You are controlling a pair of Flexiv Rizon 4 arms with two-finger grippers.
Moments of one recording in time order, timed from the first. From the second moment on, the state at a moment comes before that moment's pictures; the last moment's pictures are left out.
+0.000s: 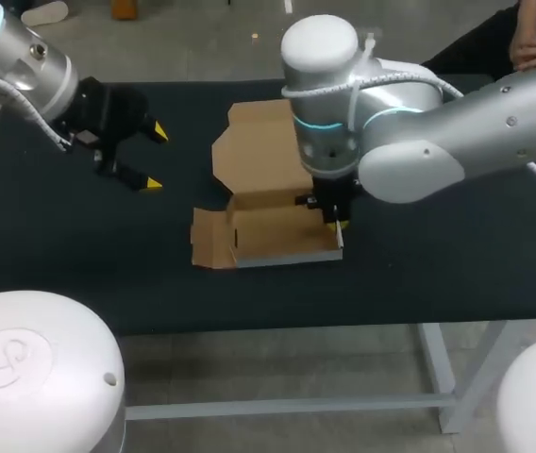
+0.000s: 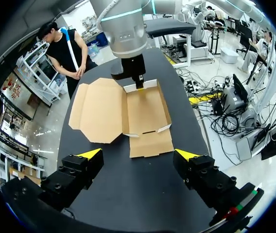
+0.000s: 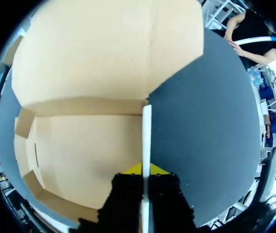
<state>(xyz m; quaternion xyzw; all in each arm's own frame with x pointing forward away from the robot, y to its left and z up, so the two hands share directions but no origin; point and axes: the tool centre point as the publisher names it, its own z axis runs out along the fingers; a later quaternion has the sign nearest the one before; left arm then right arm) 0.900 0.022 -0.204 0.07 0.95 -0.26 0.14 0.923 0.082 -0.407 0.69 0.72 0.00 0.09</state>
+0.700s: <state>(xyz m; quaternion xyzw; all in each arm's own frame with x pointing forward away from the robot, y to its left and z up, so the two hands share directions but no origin) 0.900 0.022 -0.204 0.07 0.95 -0.26 0.14 0.925 0.069 -0.419 0.68 0.73 0.06 0.01</state>
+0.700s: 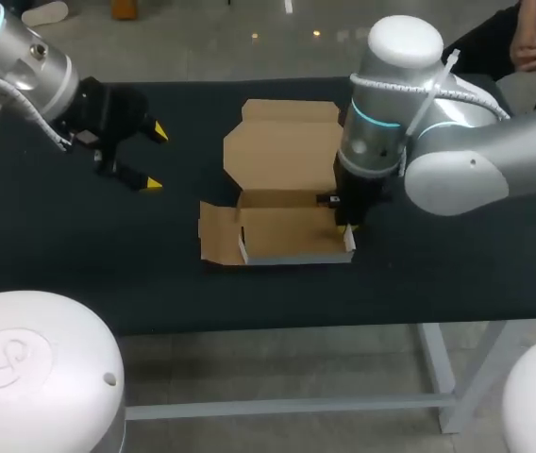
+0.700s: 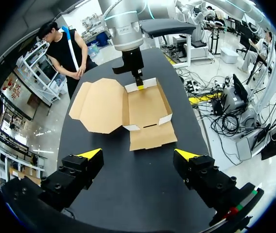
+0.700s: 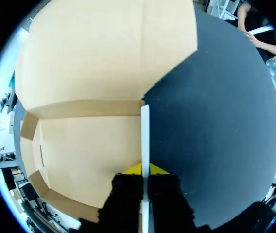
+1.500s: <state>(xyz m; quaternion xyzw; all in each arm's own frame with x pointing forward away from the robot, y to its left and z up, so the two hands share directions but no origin) 0.900 0.022 -0.204 0.07 0.95 -0.26 0.14 0.926 0.076 -0.421 0.69 0.72 0.00 0.02</state>
